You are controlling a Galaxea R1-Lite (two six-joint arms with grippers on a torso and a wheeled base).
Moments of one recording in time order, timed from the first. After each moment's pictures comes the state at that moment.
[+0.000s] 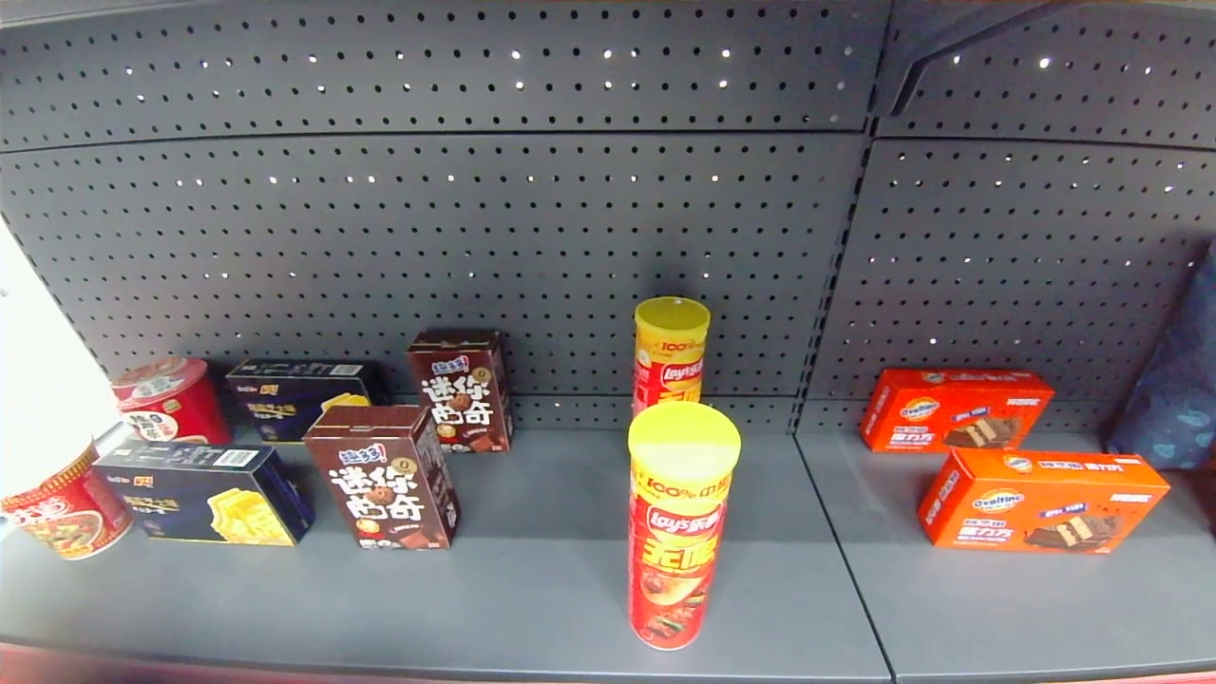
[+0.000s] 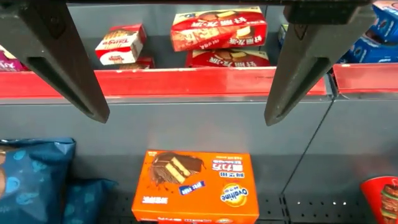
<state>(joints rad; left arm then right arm) -0.09 0.09 -0.05 0.08 0.15 -0.11 -0.09 0.09 0.00 -0.06 0.01 -0.04</state>
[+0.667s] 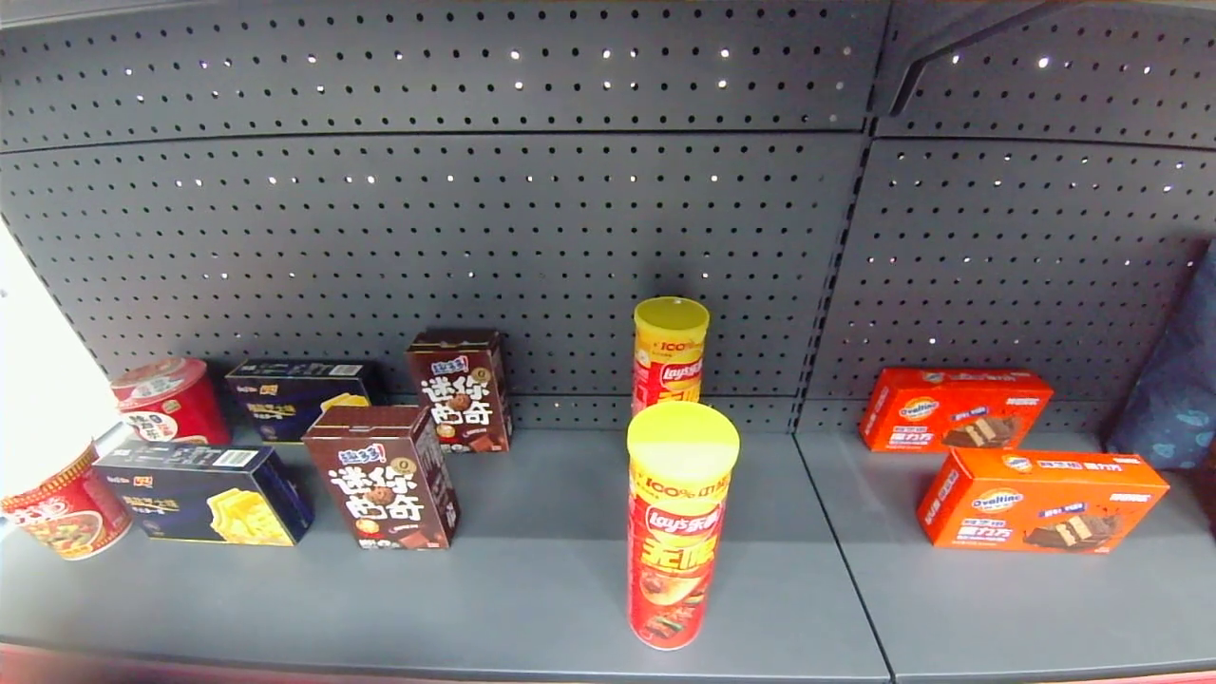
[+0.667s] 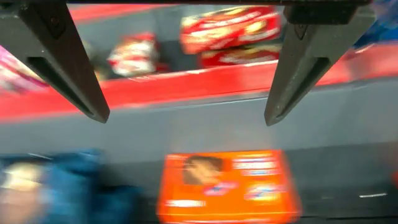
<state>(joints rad) -0.09 0.09 -0.05 0.07 0.15 -0.09 -0.09 0.09 0.00 -0.06 -0.20 -0.01</state>
